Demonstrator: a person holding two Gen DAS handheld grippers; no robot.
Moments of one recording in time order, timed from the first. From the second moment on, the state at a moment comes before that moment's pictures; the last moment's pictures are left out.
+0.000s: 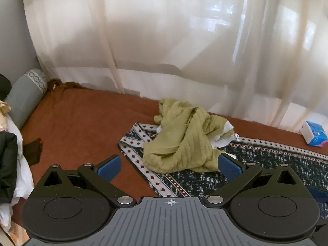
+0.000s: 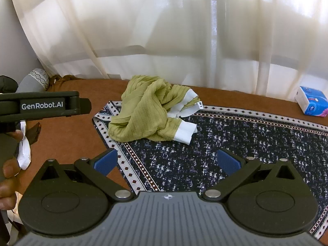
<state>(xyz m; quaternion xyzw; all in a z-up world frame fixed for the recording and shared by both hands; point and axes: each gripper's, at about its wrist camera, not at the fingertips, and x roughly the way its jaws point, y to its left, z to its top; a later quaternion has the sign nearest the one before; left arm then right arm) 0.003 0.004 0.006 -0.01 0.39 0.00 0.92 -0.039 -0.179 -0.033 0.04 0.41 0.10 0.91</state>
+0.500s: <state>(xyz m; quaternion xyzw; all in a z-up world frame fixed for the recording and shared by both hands) -0.002 0.005 0.001 -0.02 0.39 -0.01 0.92 -0.038 -0.179 -0.033 0.04 0.41 0.10 0.90</state>
